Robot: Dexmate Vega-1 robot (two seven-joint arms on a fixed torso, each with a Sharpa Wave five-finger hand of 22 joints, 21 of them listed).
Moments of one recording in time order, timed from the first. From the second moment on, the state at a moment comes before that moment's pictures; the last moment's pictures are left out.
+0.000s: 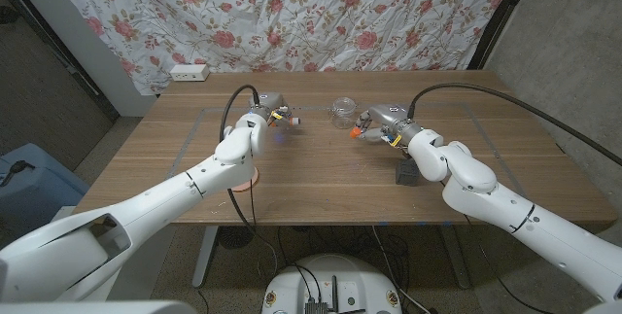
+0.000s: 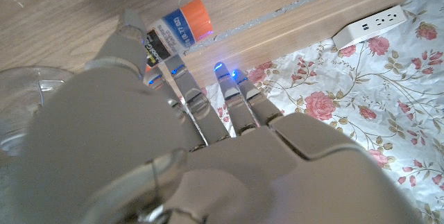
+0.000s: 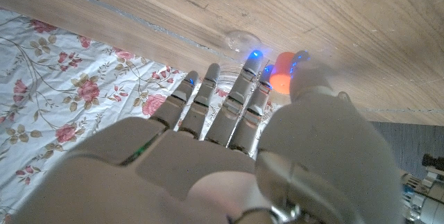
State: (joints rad) left arm 0.60 0.68 0.85 -1.78 0.74 0.72 -0.05; left_hand 1.00 -0.05 0.32 -0.18 0.19 1.09 -0.26 0.24 0.19 1.15 -0.25 0.19 0.18 0.59 -0.06 0.18 0.17 0.35 -0.04 0.19 0.17; right arm -0.90 -0.80 -0.63 -2.05 -0.75 -0.39 0.15; right_hand 0.92 0.02 0.35 -0.15 0.17 0.85 -0.22 0.51 0.20 1.01 -0.22 0.24 0.22 0.43 -0.04 0.45 0.26 0.37 0.00 0.19 0.16
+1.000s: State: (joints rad) left arm 0.68 0.69 0.78 -1.86 0.55 0.68 0.06; left_hand 1.00 -0.05 0.32 -0.18 0.18 1.09 -0.26 0.23 0.19 1.15 -0.25 0.19 0.18 0.59 -0.06 0.18 0.17 0.35 -0.04 0.19 0.17; right arm -0.90 -0.78 -0.60 -2.09 -0.50 -0.49 -0.01; right_hand 0.91 0.01 0.33 -0.15 0.17 0.86 -0.22 0.50 0.19 1.01 -0.22 0.24 0.22 0.43 -0.04 0.45 0.26 0.37 0.00 0.19 0.16
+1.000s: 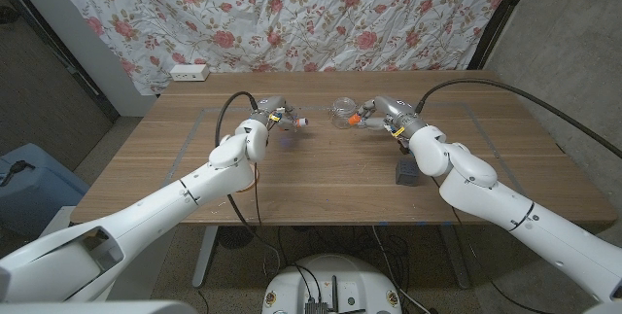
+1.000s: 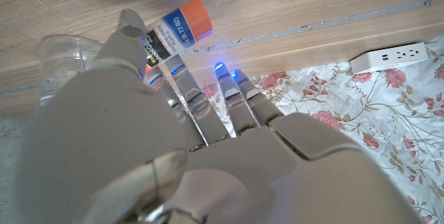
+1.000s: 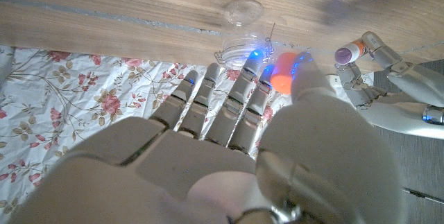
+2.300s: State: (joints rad) left arm 0.74 0.67 0.70 -1.86 0.33 0.51 0.18; left_hand 0.98 -0.06 0.32 -0.19 0.18 1.09 -0.24 0.23 0.19 1.17 -0.23 0.19 0.18 0.58 -0.06 0.18 0.17 0.35 -0.04 0.19 0.17; right arm -0.88 -0.78 -0.61 -2.11 -0.32 -0.53 -0.13; right_hand 0.89 0.02 0.32 -0.14 0.18 0.86 -0.22 0.49 0.19 1.01 -0.22 0.23 0.23 0.43 -0.04 0.45 0.26 0.37 0.01 0.19 0.16
